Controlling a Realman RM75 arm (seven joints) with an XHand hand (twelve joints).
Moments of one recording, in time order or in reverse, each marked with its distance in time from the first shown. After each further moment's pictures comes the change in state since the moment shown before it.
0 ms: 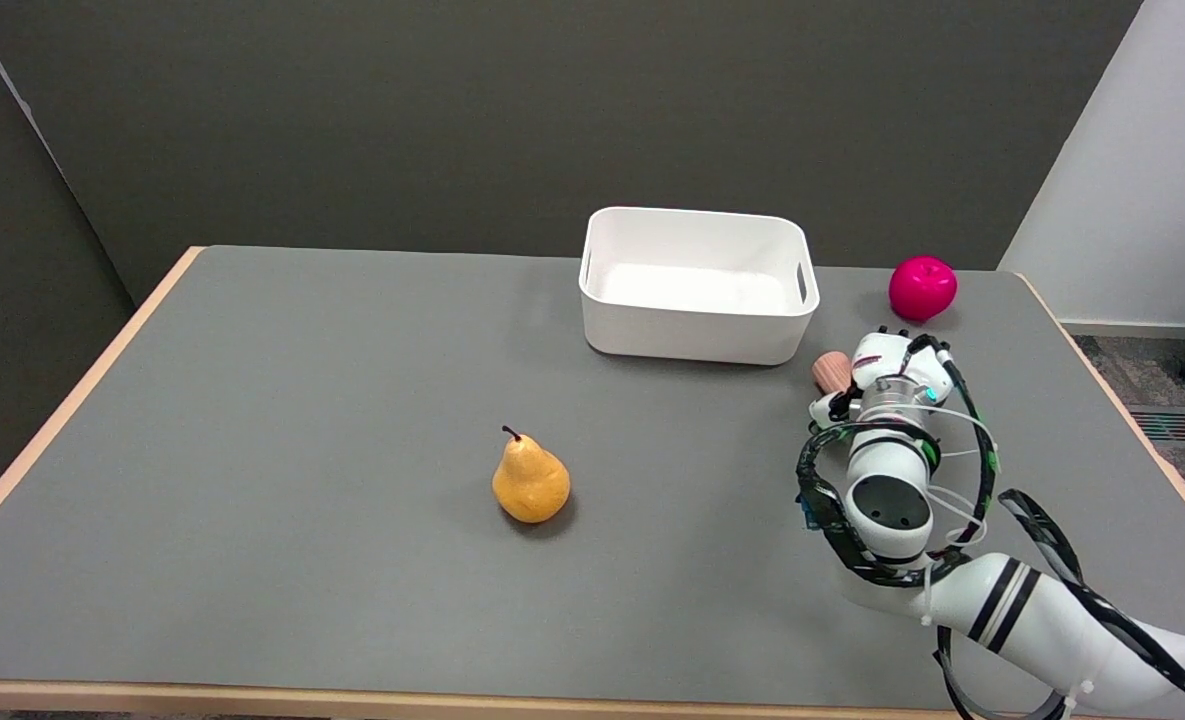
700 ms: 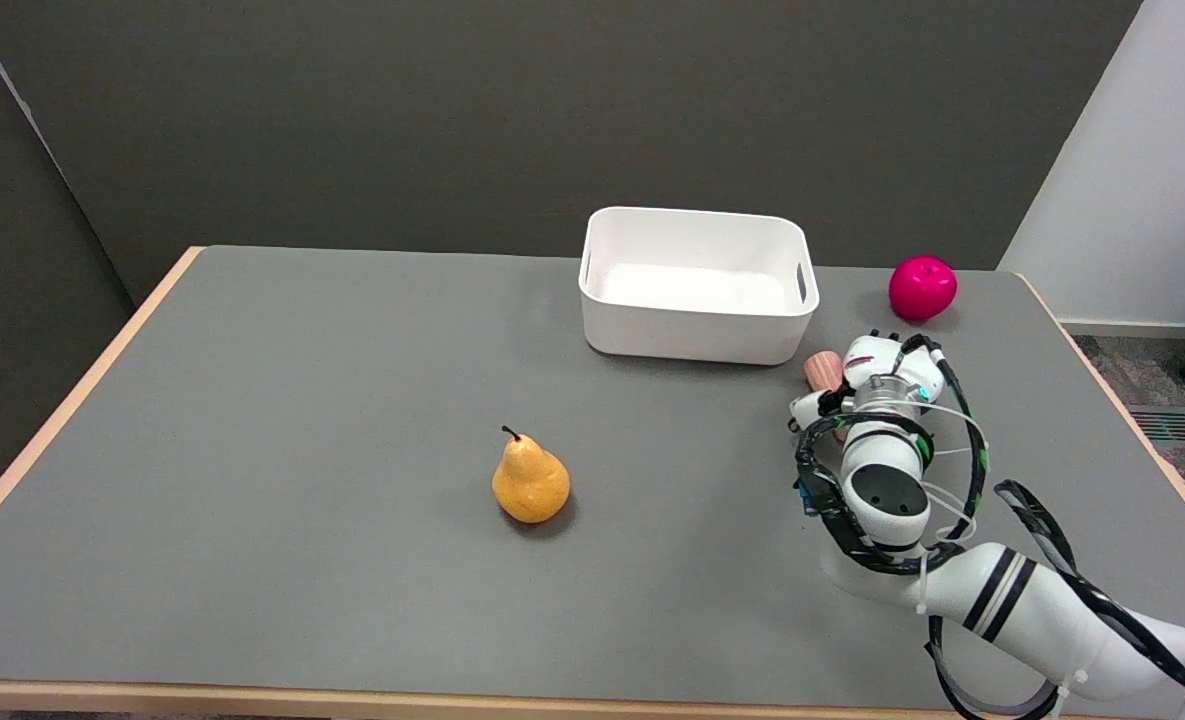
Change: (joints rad) arm 0.024 -0.002 -0.002 0.006 0.074 0.003 -0.003
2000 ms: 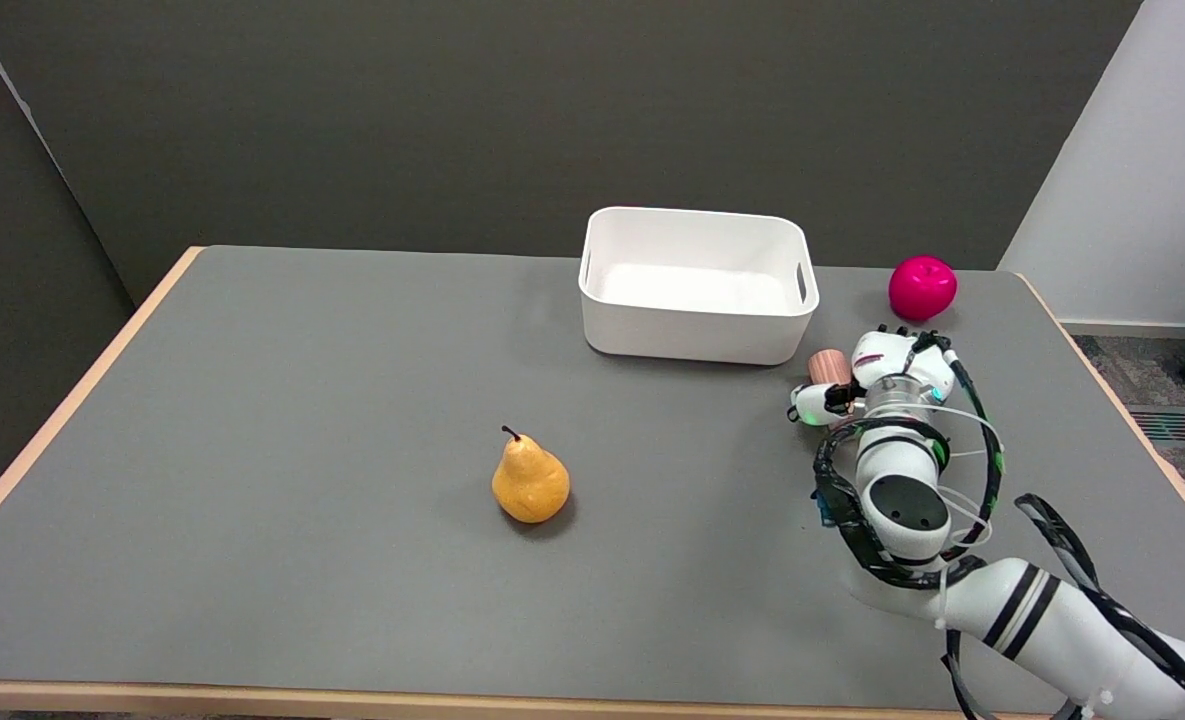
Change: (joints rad) arm -0.063 0.010 0.054 0.048 -0.057 0.047 0.004
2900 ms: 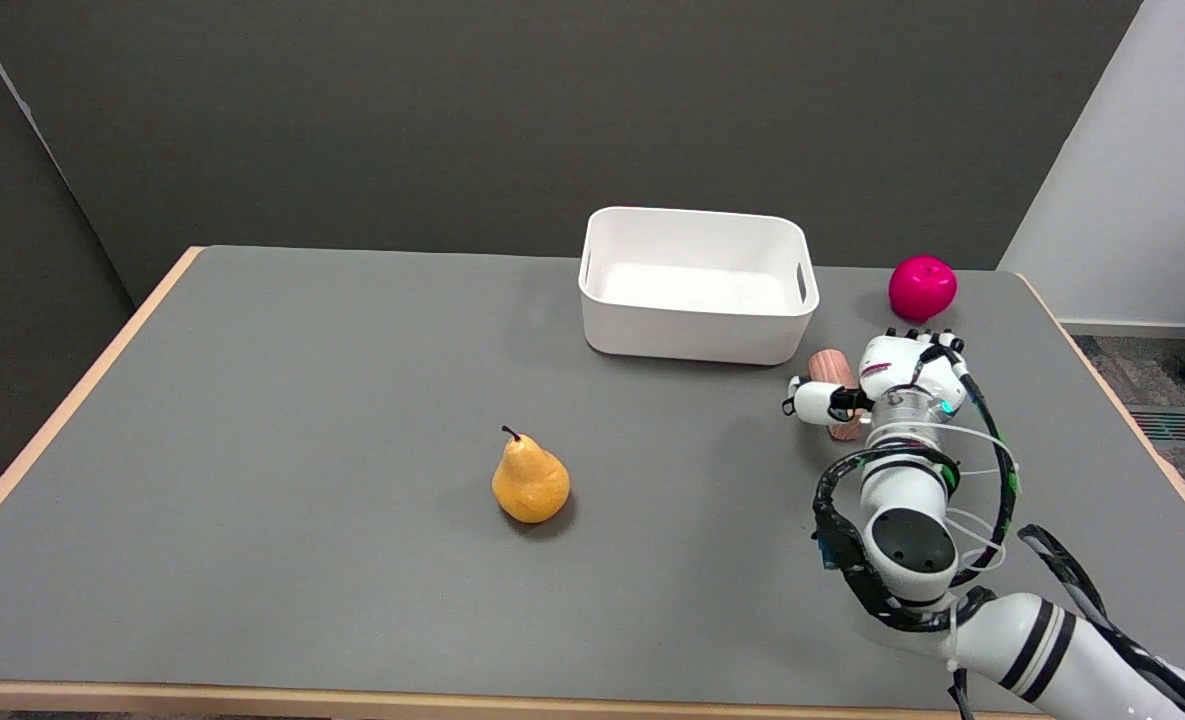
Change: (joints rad) arm -0.077 -0.007 -0.019 0.106 -0.104 -0.082 -0.041
